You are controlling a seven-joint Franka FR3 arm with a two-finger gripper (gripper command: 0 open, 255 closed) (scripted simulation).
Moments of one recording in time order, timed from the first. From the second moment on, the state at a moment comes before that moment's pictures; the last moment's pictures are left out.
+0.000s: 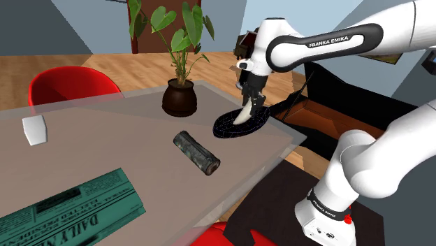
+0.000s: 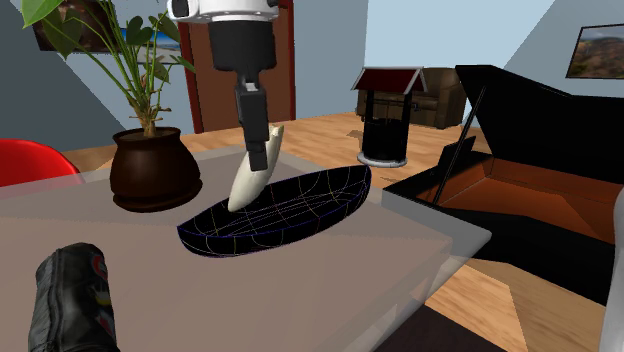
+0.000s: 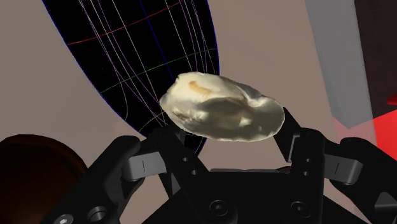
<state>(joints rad) 0.25 -0.45 -0.26 -2.43 -0.18 2.01 -0.96</state>
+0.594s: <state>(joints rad) 0.19 -0.27 -0.43 -2.24 -0.17 2.02 -1.19</state>
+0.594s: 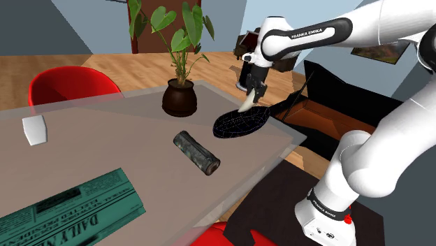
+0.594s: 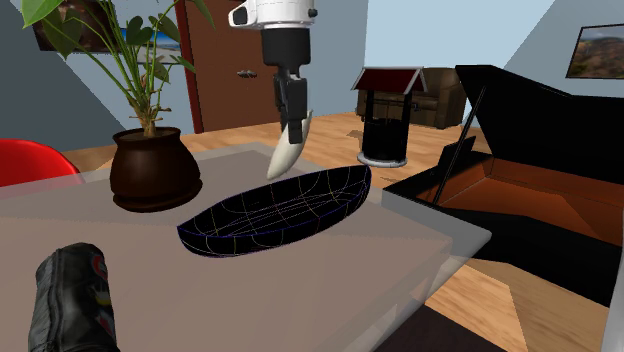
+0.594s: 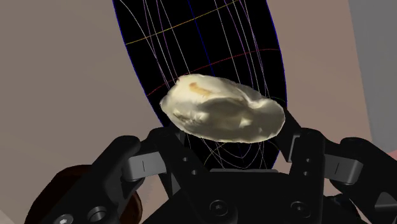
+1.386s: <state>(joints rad) 0.18 -0.17 -0.48 -2.28 -0.15 2.16 -1.26</state>
